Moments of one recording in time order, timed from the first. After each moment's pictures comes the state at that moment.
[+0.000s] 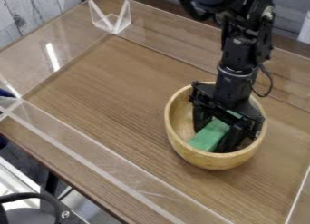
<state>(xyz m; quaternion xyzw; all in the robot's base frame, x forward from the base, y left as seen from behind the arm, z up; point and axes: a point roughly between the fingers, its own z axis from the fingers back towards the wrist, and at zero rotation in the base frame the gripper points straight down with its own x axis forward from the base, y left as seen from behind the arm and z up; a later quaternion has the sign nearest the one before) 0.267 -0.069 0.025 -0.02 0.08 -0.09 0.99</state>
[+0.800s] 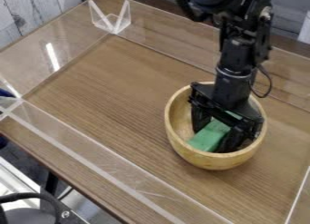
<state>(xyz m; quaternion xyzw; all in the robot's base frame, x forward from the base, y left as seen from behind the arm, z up) 0.266 -0.071 0.024 -0.03 0.08 -0.09 0.99</state>
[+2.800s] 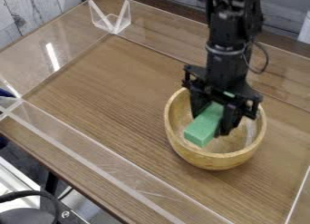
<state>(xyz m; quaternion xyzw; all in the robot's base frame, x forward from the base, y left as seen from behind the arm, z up) 0.256 -0.054 0.073 -0.05 0.05 -0.07 1.00</state>
